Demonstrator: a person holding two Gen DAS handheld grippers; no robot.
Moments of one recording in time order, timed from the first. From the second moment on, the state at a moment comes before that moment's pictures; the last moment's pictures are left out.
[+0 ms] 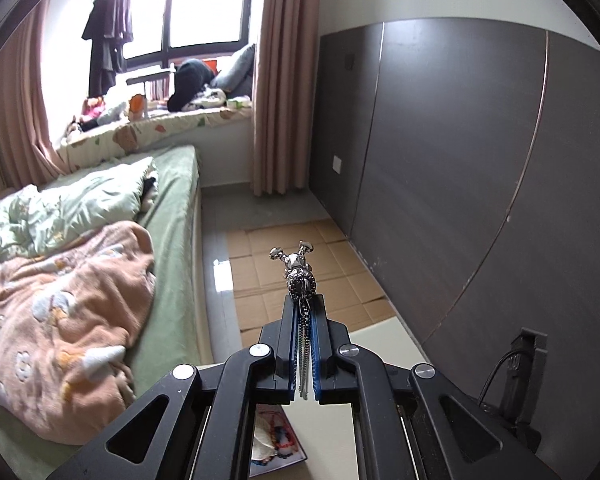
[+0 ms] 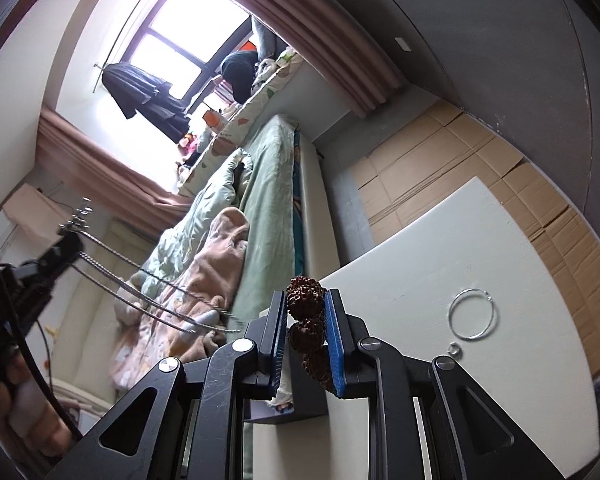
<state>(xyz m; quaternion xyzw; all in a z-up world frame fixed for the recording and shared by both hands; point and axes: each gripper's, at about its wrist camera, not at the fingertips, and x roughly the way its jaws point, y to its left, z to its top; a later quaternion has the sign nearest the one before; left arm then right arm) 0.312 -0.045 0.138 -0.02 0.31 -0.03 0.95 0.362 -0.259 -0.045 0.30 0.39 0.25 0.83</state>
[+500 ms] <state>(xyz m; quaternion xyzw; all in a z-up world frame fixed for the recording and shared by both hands) 0.303 -0.003 0.146 -0.03 0.31 0.01 0.95 0.354 -0.215 -0.026 0.28 0.36 0.34 0.82</state>
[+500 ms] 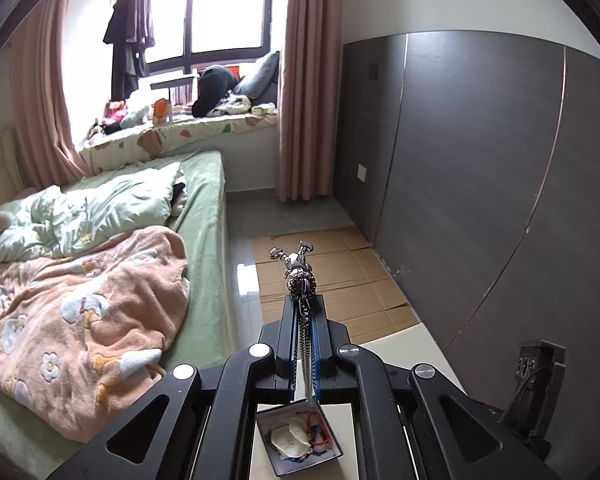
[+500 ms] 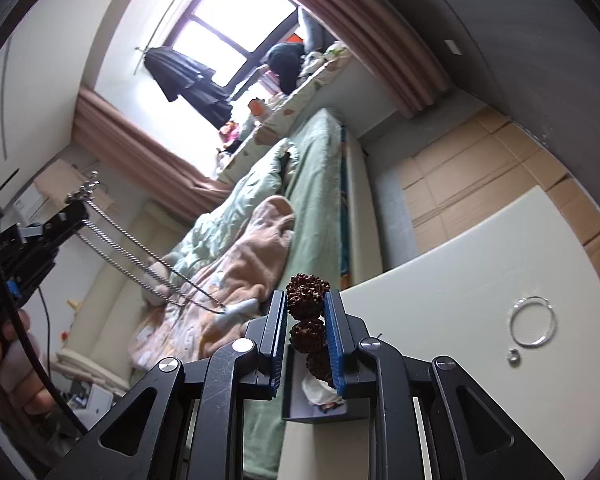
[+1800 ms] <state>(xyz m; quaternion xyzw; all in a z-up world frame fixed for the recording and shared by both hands) 0.327 0.058 -0.013 -0.14 0.47 0.01 0.87 0.364 -0.167 -0.037 0.29 0.38 0.38 0.79</state>
